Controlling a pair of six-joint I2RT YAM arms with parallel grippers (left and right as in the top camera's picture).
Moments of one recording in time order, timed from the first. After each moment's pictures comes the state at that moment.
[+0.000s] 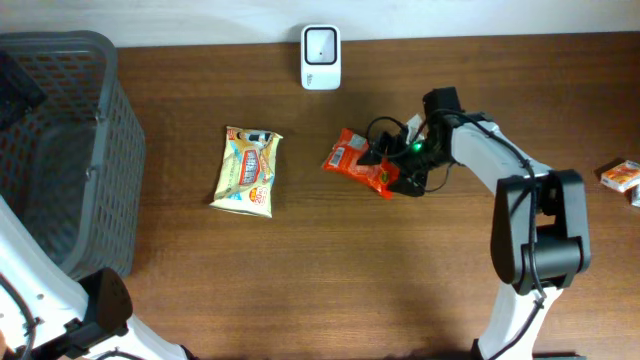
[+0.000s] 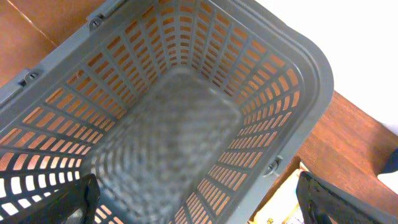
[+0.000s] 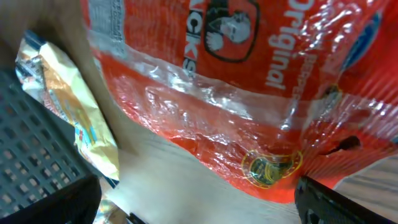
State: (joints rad) left arm 0.43 1.89 2.72 -1.69 -0.10 -0.25; right arm 0.11 2.06 1.39 -0.73 -0.71 0.57
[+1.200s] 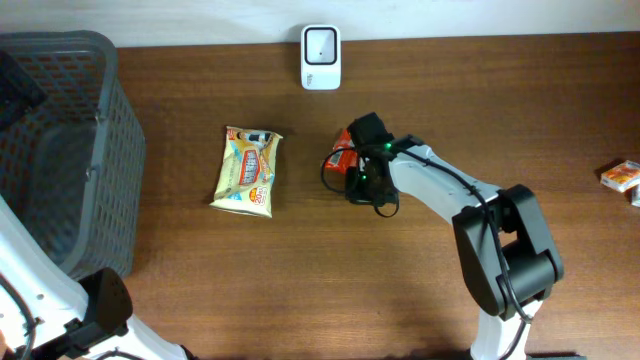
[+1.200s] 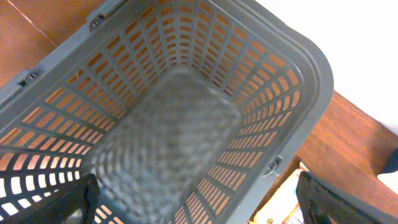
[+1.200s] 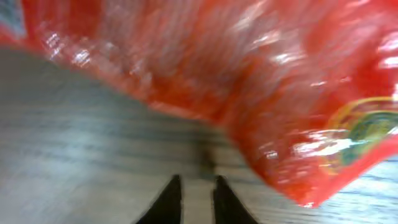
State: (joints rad) left arm 0.43 1.89 2.72 -1.69 -0.10 -0.25; right arm 0.43 2.00 1.32 -0.70 -0.11 0.53
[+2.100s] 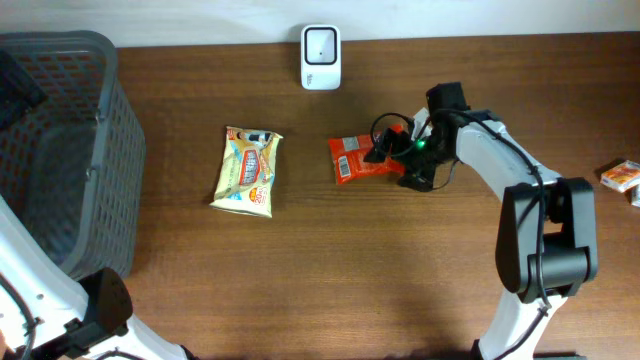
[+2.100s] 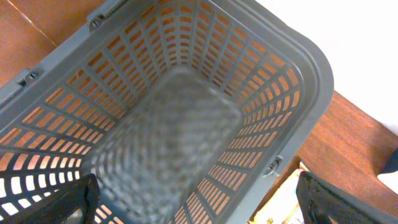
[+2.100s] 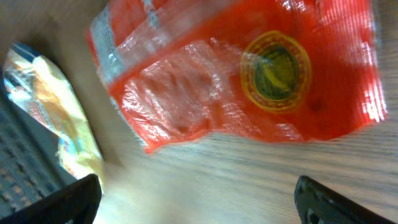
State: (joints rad) left arm 0.43 1.89 2.72 -1.69 -0.10 -0.25; right arm 0.11 2.01 1.39 -0.71 -0.61 0.55
